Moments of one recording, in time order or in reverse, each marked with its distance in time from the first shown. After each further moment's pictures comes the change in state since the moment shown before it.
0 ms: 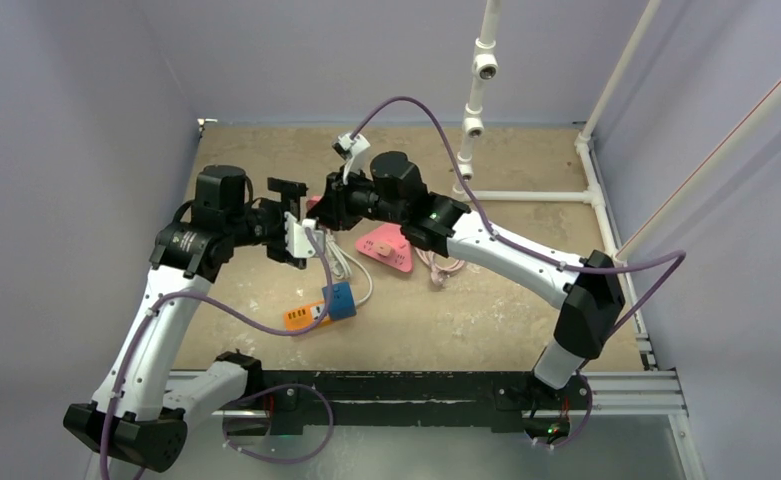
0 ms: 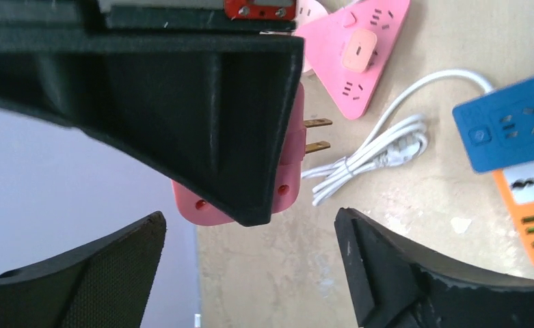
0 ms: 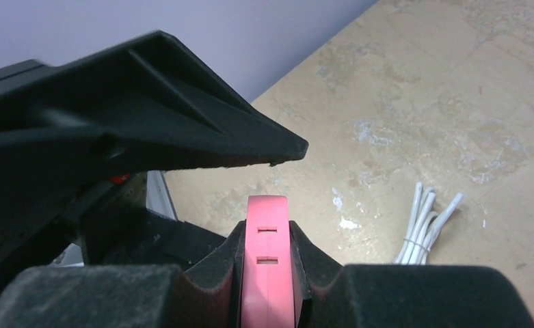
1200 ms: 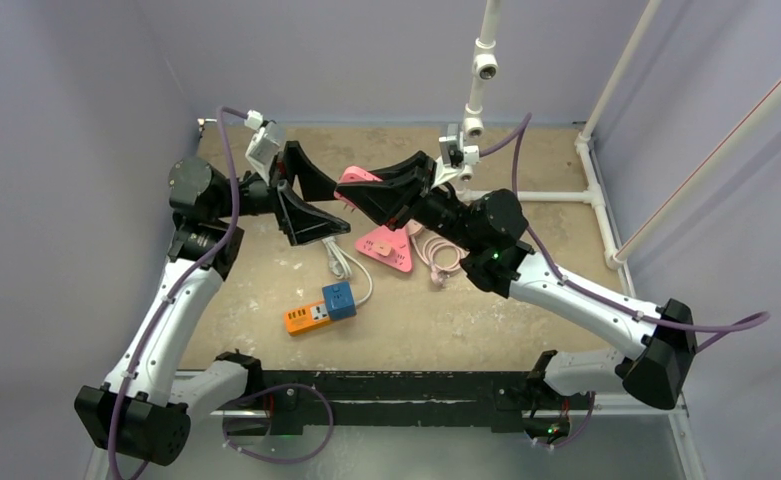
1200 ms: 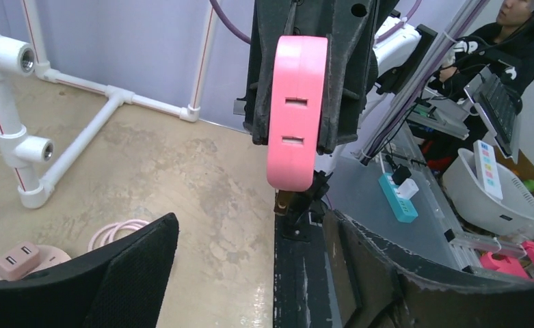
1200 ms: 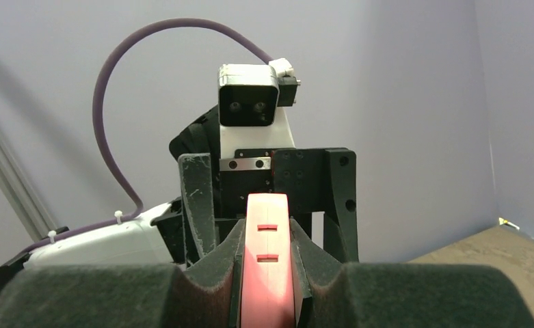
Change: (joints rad) left arm 0.027 0.019 -0.146 1.190 0.655 -2.048; right arm 0.000 -0.407 -0.390 0.756 -0.032 0.115
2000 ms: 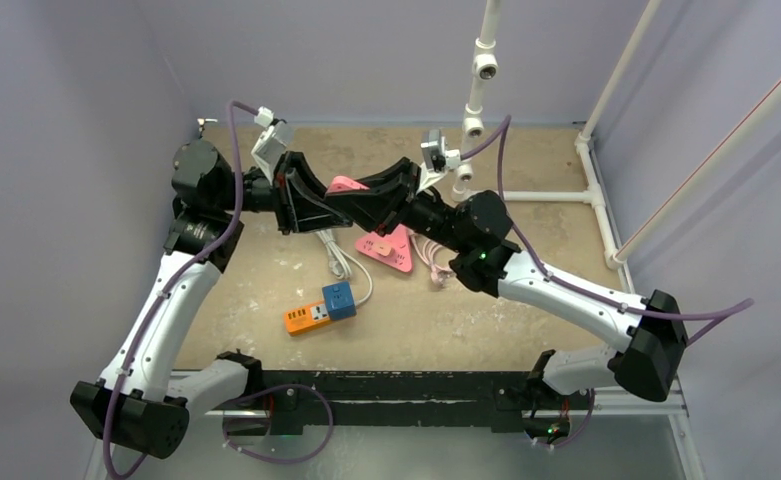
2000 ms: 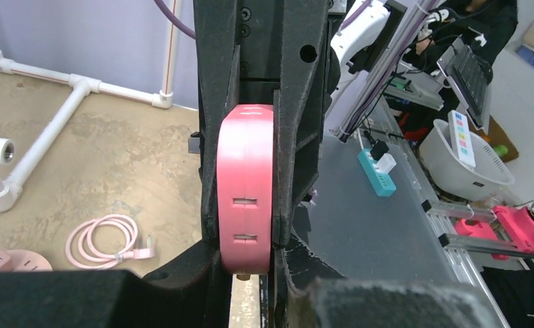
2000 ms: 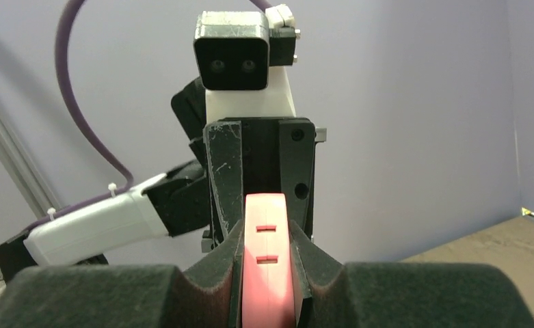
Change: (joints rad) left arm -0.034 0.039 0.091 -0.151 0.079 0.094; right arm 0.022 0.060 -0.014 0.057 -0.024 0.021
